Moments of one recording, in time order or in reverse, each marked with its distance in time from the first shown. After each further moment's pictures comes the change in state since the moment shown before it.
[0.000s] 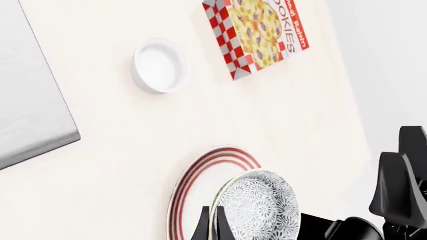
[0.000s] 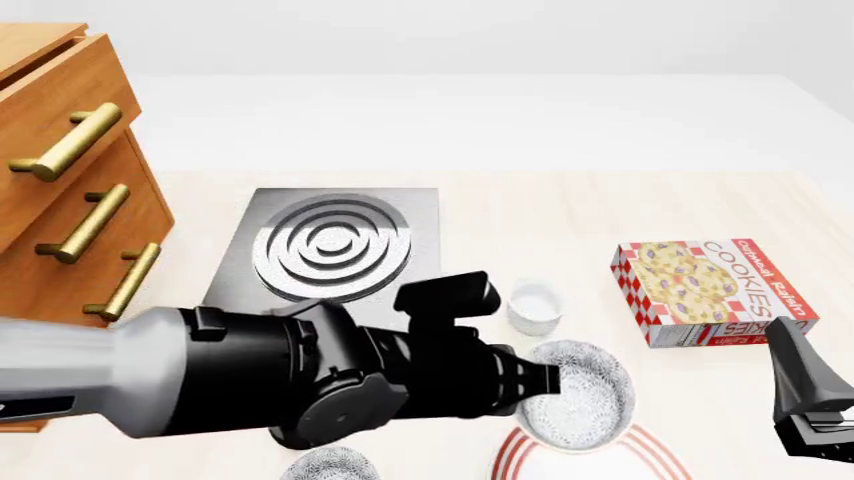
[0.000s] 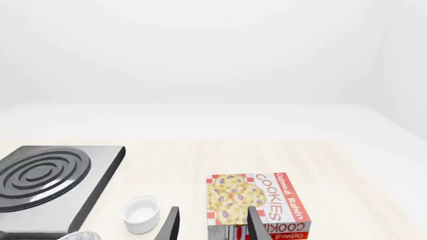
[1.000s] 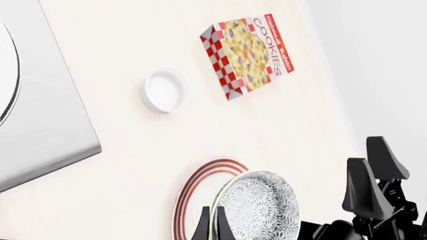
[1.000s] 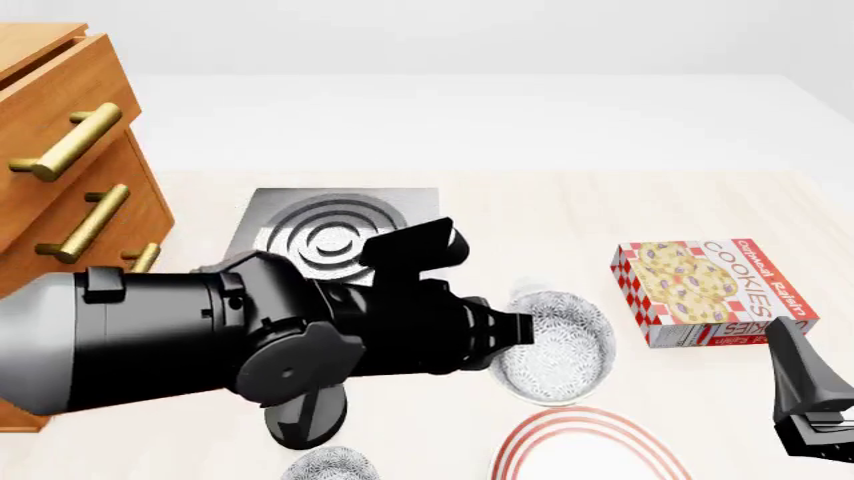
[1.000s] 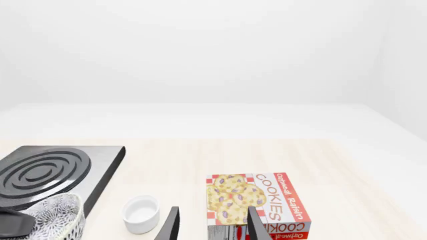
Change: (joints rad) left arm 0.060 -0.127 -0.013 0.080 0.055; right arm 0.000 0.000 0.000 0.000 0.000
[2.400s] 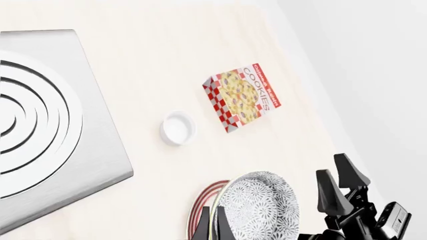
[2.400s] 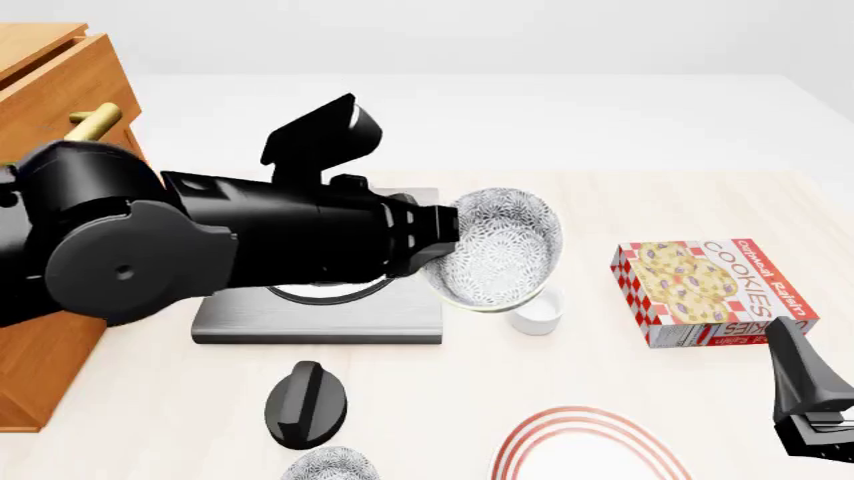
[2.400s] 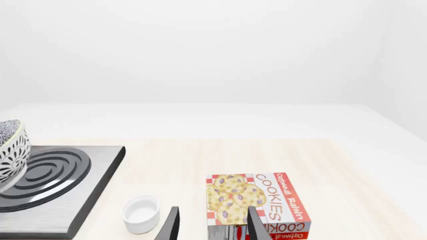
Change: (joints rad) left arm 0.124 -0.227 -0.076 0.190 0.144; right arm 0.000 0.000 0.000 0.000 0.000
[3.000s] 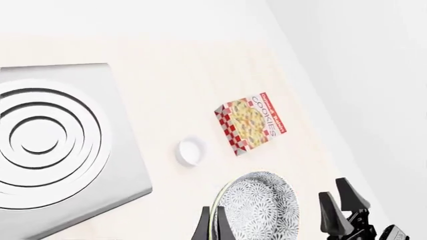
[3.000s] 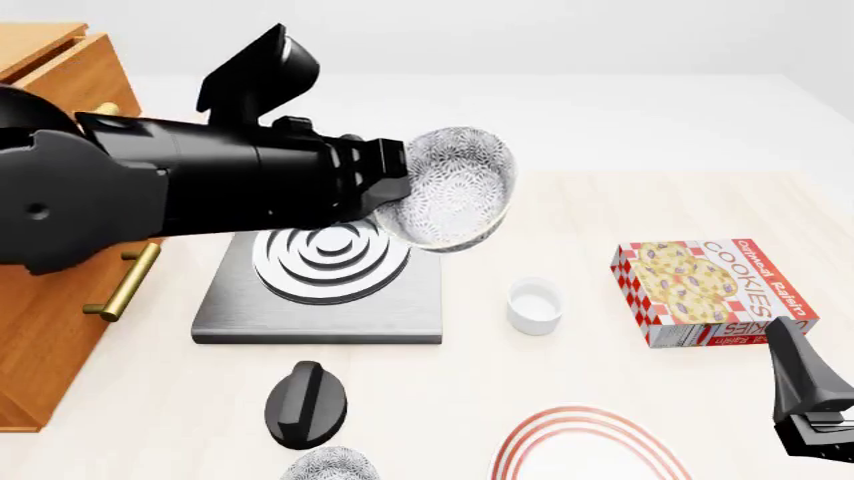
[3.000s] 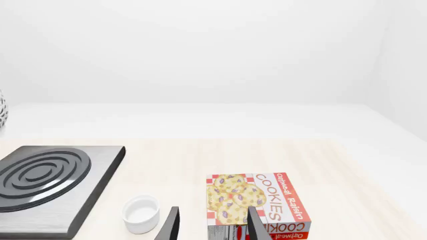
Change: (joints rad) left arm 0.103 -0.065 -0.047 0.051 0.044; right arm 0.000 0.000 0.000 0.000 0.000
